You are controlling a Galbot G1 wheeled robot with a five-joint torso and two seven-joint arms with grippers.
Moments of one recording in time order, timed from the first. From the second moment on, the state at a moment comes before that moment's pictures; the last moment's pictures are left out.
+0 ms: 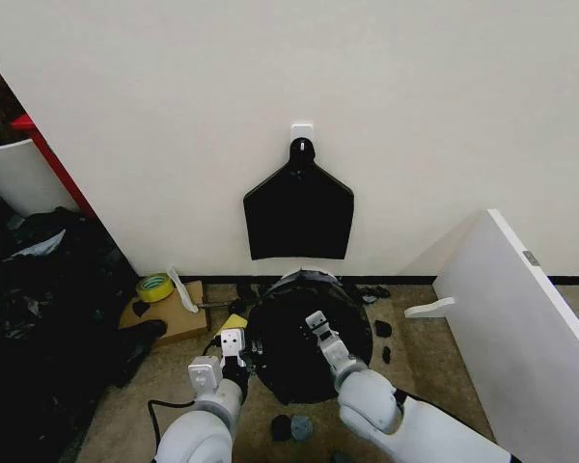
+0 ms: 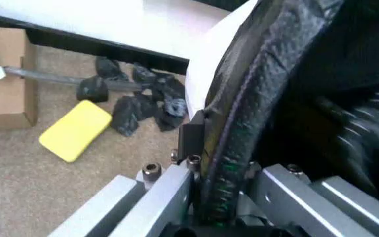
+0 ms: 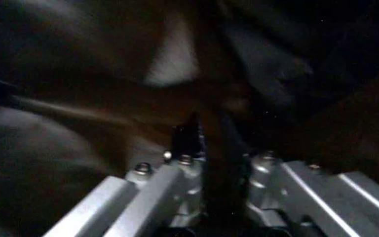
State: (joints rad) left arm 1.44 -1.18 -0.11 -2.18 -0.68 0.35 -0.50; right arm -0.94 1.00 -0.38 1.86 0.29 -0.30 0.45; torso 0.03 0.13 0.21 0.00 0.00
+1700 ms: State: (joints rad) left arm 1.18 -1.29 -0.66 -1.97 -1.90 0.74 -0.86; right arm -1.07 0.93 -0.07 1.70 0.28 0.58 -0.20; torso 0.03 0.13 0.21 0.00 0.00
